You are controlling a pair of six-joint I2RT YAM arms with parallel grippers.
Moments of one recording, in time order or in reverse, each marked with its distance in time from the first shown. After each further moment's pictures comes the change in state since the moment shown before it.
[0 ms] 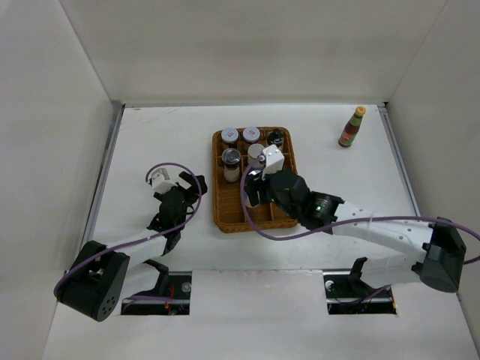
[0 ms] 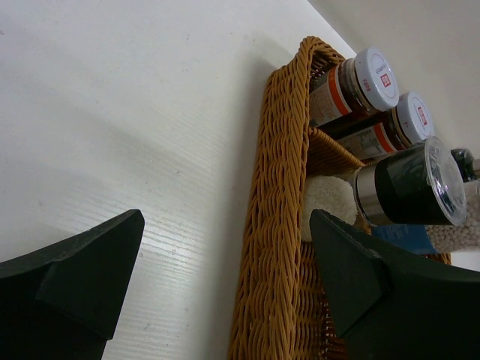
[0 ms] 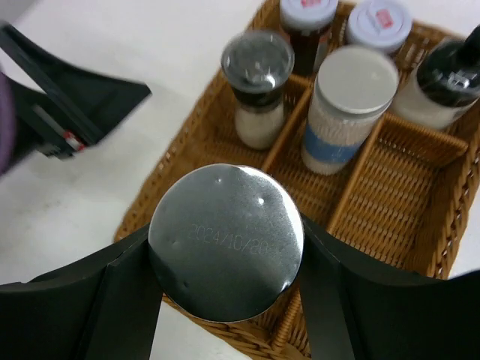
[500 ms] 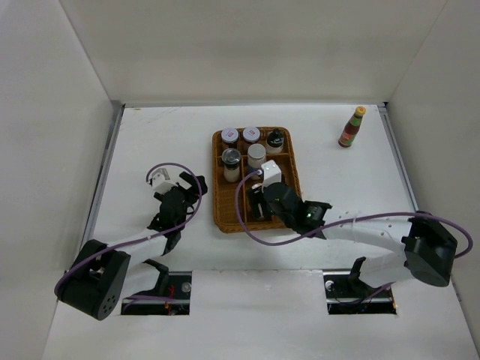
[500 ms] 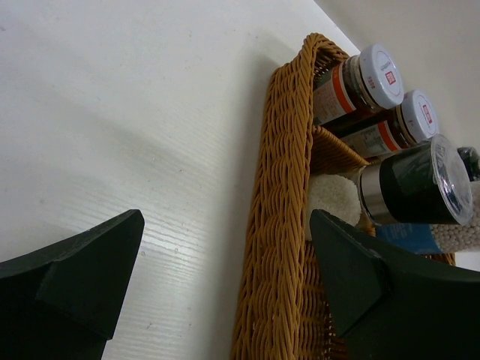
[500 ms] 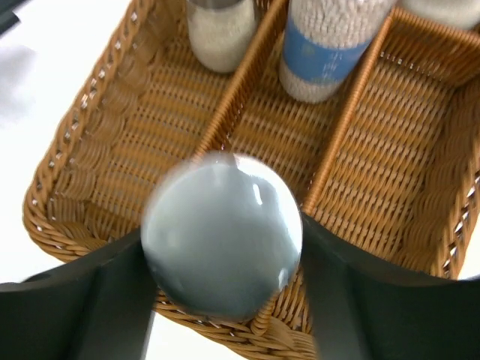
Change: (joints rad) left arm 0.000 0.010 0.000 0.000 0.000 0.000; right arm 0.005 0.106 -0.143 0.037 0.040 0.051
